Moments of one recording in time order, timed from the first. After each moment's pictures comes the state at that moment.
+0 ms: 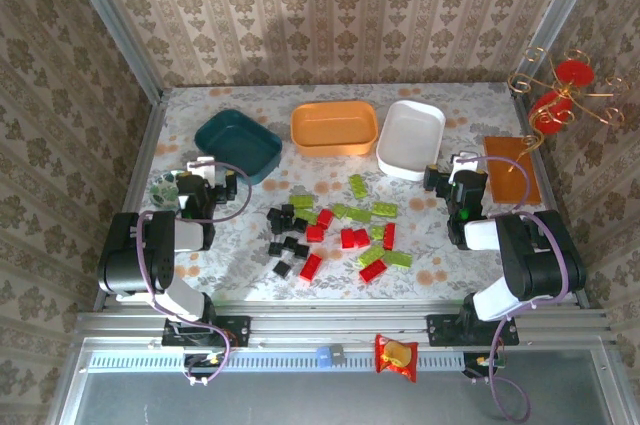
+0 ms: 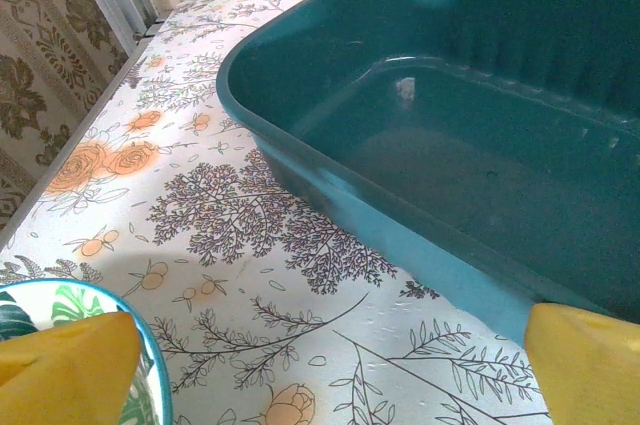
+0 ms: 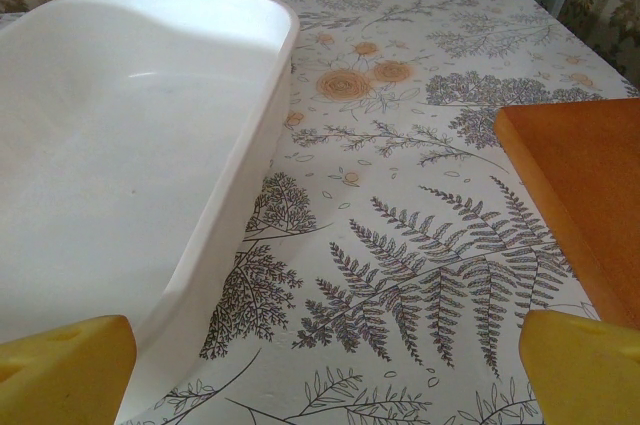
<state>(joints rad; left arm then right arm) -0.03 1.56 0.37 0.84 -0.08 0.11 0.04 1.53 0.37 0.79 0.25 0.08</state>
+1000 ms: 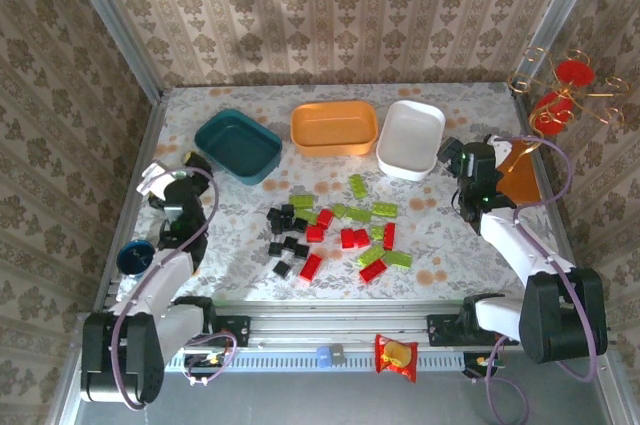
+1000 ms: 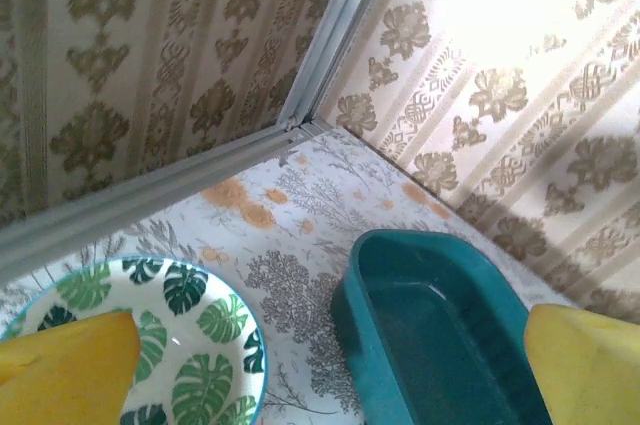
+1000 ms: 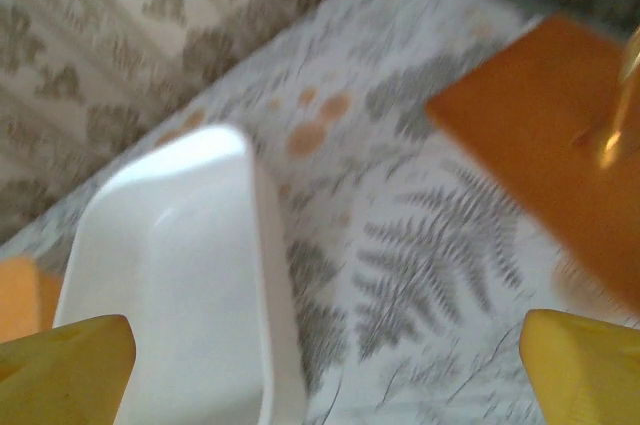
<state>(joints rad) -0.10 0.97 0.32 0.47 -0.46 -0.61 0.06 1.20 0.65 0.03 0.32 0.65</state>
